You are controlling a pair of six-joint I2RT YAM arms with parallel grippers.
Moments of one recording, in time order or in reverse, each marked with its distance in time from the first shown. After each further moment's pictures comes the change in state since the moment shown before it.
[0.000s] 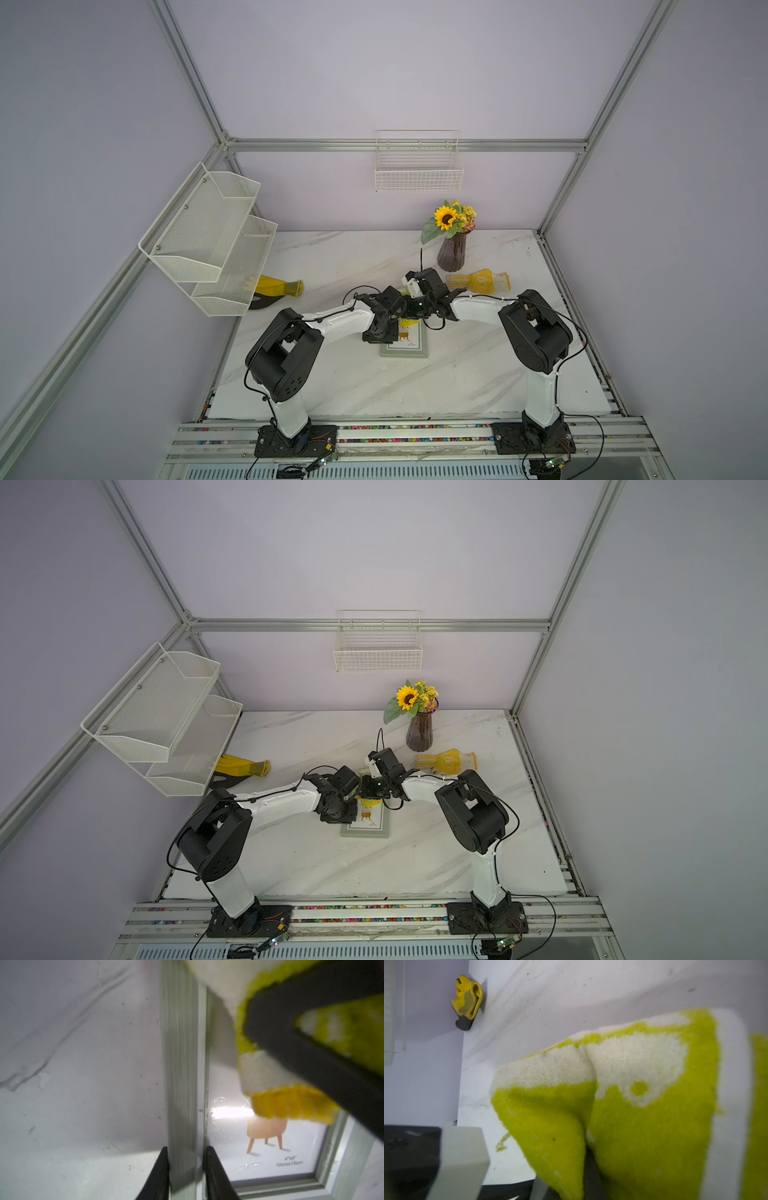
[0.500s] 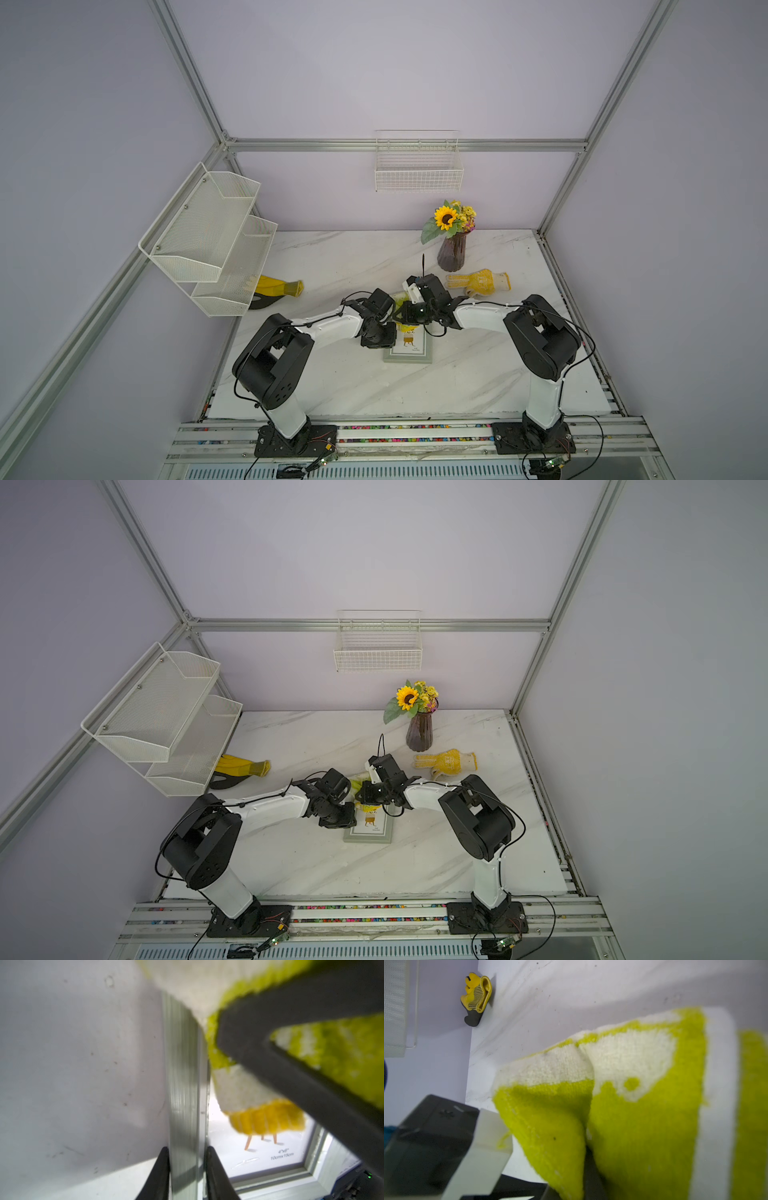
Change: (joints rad) left arm 0.056 -0.063 -0.122 0.150 0.214 0.032; right arm -0.002 -0.083 -0.124 0.055 0.071 0.027
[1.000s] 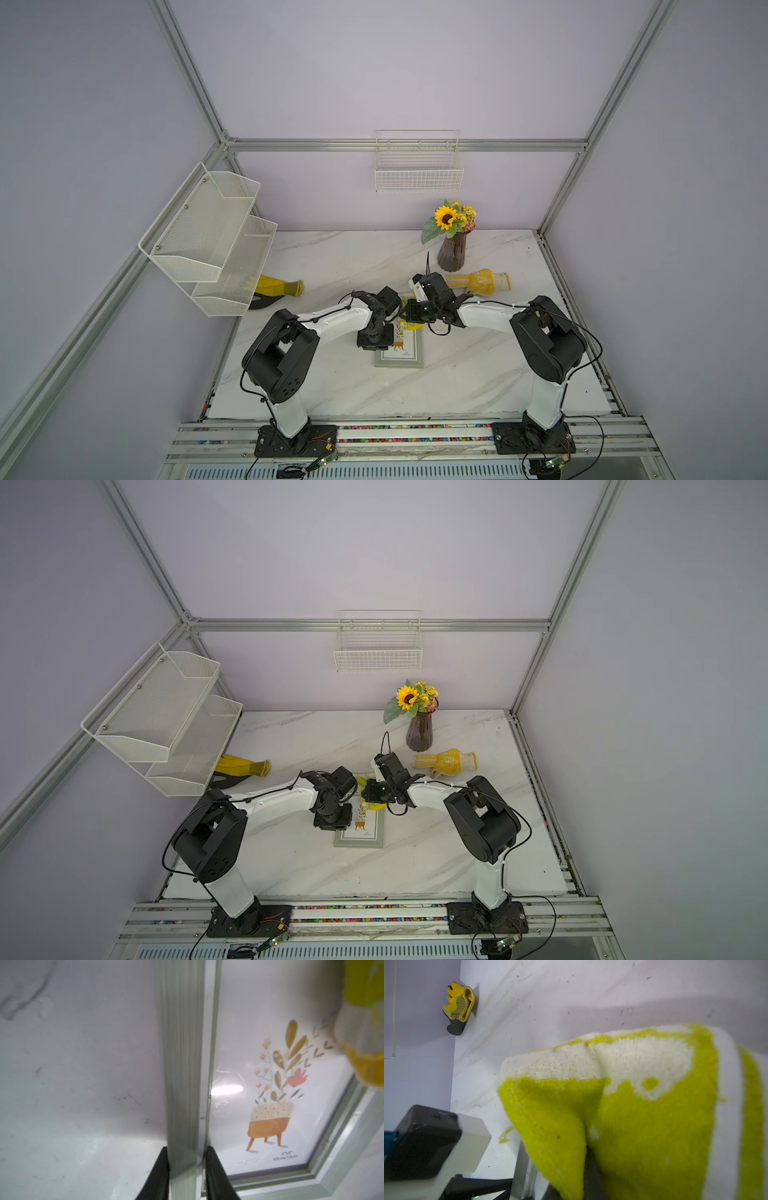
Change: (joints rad) left arm -0.042 0.061 0.186 -0.348 -0.212 -0.090; right arm -0.012 -0.004 0.035 -0.061 0.023 -0.013
